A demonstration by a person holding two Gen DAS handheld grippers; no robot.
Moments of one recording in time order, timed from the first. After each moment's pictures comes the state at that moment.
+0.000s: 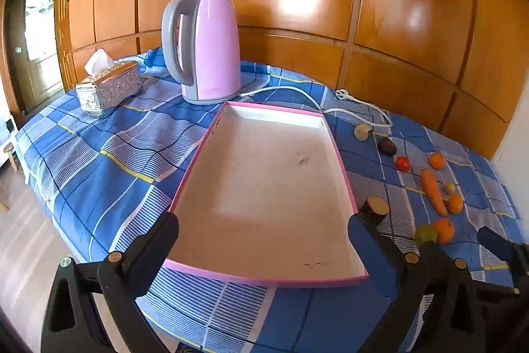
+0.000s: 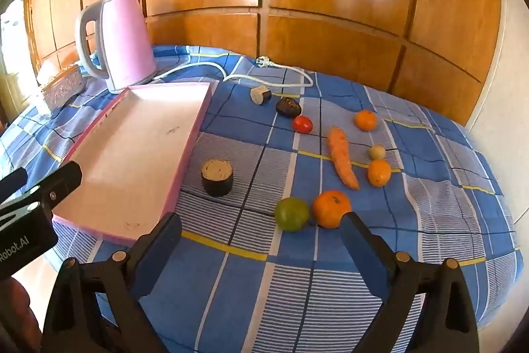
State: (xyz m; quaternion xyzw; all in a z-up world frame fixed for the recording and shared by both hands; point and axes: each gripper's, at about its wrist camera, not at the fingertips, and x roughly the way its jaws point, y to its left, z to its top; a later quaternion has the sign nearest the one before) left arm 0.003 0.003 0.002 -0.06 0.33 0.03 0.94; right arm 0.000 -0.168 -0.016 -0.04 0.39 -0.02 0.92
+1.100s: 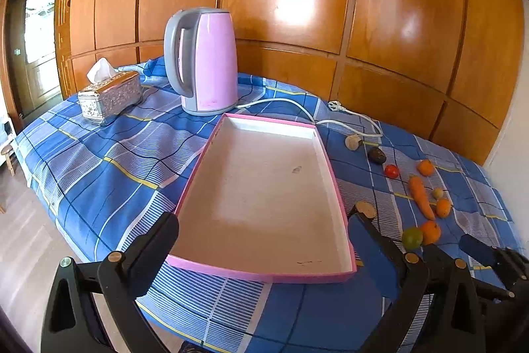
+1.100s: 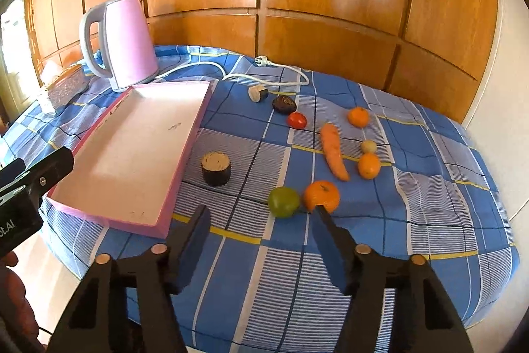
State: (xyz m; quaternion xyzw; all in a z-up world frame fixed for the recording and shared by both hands) left arm -0.018 0.007 0.010 -0.06 0.31 0.02 0.95; right arm -0.019 -0.174 -0.007 -0.03 0.38 -0.01 0.92
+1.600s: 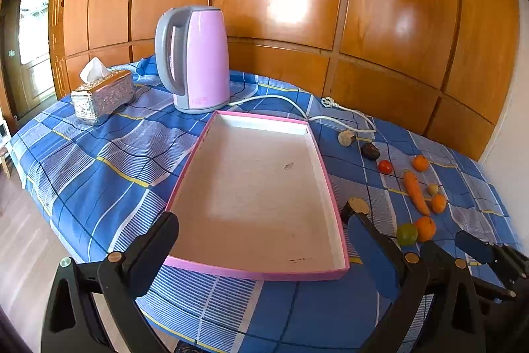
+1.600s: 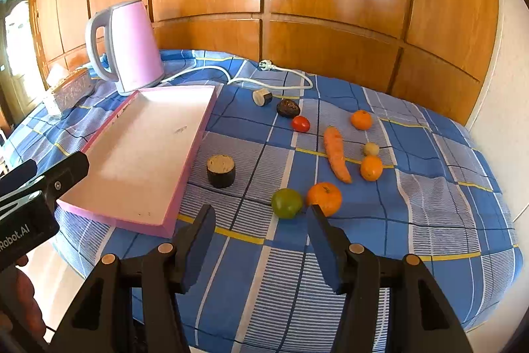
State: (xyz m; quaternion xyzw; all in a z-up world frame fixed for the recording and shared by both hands) left arm -0.017 0.002 0.007 -0.06 0.31 0.00 0.95; right arm -0.023 -0.174 -0.005 -0.03 0.38 0.00 0.93
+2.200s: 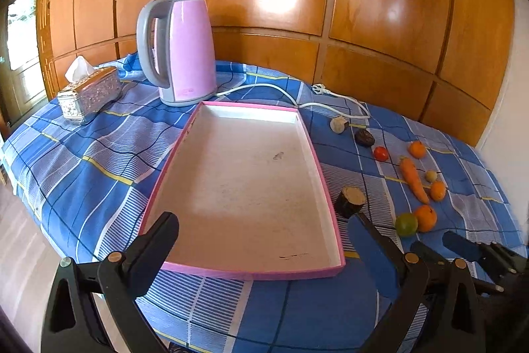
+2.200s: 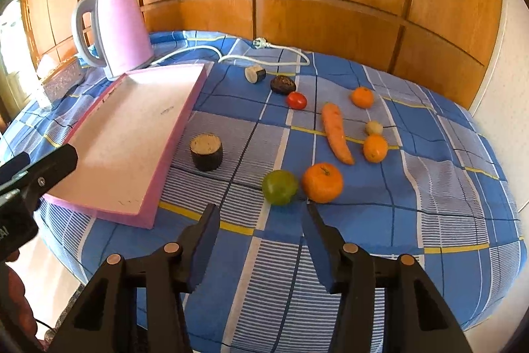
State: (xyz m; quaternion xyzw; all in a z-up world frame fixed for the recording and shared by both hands) left arm -0.004 -0.009 -0.004 -0.04 0.33 -0.02 0.94; right arm -0.008 -0.187 -0.029 -0.02 0.41 -0.01 0.91
